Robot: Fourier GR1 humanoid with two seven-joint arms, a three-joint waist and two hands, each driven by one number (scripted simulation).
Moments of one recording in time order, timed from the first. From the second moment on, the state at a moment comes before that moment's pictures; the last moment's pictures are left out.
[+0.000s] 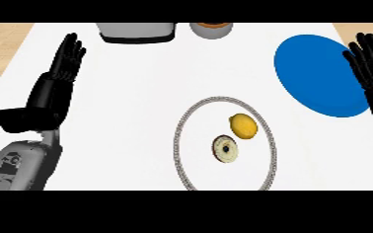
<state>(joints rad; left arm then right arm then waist) -0.27 0.36 -0.08 -1.54 0.15 0.14 -0.11 -0.16 -0.56 -0.03 -1.72 -0.32 0.00 0.01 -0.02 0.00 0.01</state>
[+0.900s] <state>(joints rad) -0.16 0.34 -0.07 -1.40 0.18 0.13 0.11 -0.05 -0.35 0.18 -1.38 -0.03 0.02 -0.50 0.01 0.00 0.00</state>
